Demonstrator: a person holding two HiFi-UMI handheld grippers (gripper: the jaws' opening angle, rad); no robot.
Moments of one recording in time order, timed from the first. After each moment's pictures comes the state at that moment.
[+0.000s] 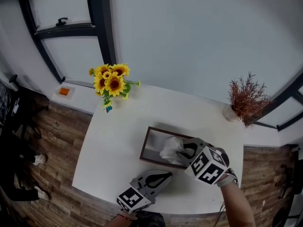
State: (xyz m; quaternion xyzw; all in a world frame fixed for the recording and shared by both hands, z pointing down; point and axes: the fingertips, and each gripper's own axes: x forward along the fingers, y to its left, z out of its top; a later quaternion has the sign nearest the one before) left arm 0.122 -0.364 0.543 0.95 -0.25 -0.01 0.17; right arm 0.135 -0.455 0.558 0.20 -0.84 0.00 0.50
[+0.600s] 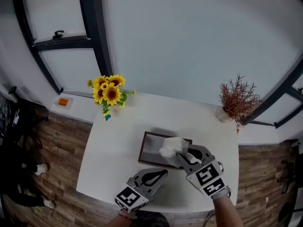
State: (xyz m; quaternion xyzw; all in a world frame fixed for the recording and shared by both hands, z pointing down) left arm 0.110 -0.373 0.513 0.96 -0.26 -0.01 0.14; right arm 0.144 -0.445 0.497 0.36 -0.87 0.03 0.33
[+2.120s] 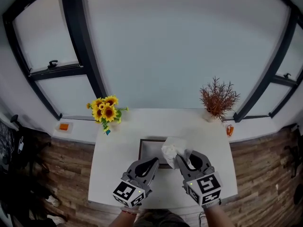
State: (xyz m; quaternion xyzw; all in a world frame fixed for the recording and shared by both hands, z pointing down) left arm 0.085 -0.392 0.422 0.95 -0.31 -0.04 0.08; right arm 0.162 -0.397 0.402 0.52 -0.84 0.06 0.13
